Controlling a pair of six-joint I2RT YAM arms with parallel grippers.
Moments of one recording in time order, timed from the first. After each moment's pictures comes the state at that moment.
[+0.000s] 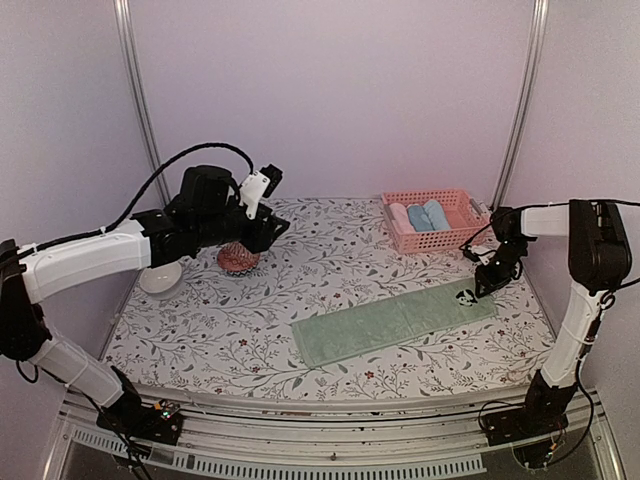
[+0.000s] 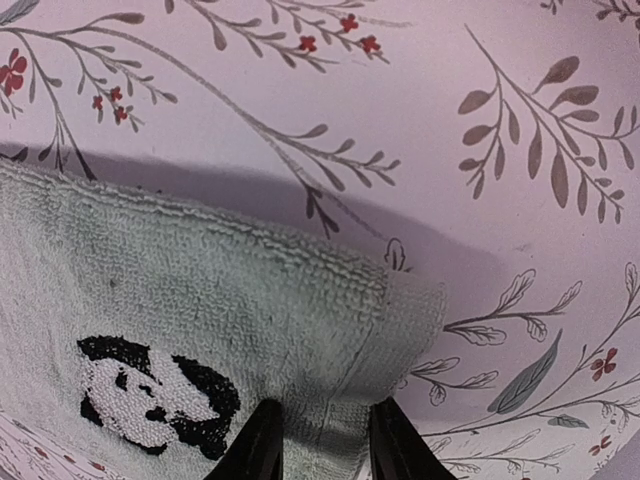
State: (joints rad) left arm -0.70 1.42 1.11 -0.10 -0.05 0.12; right arm -0.01 1.91 1.24 -0.80 -0.08 -0.45
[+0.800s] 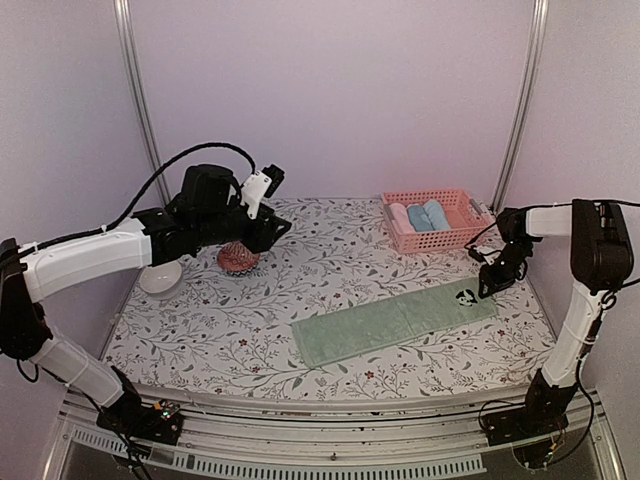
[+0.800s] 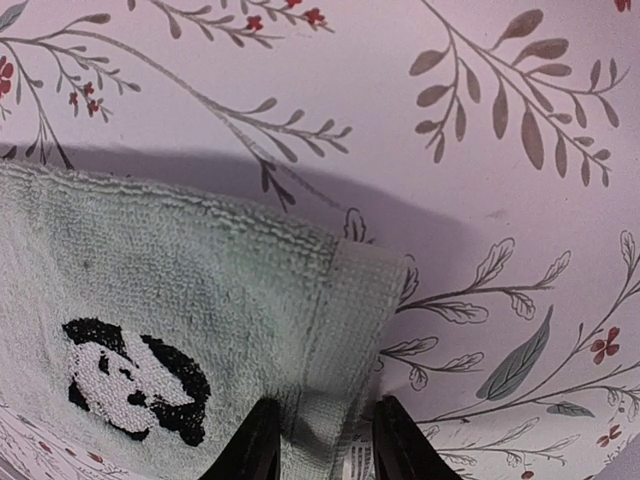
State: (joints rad) left arm -0.70 1.43 1.13 -0.12 -0.03 0.13; right arm -0.05 1.91 1.24 -0.81 -0.13 -0.43
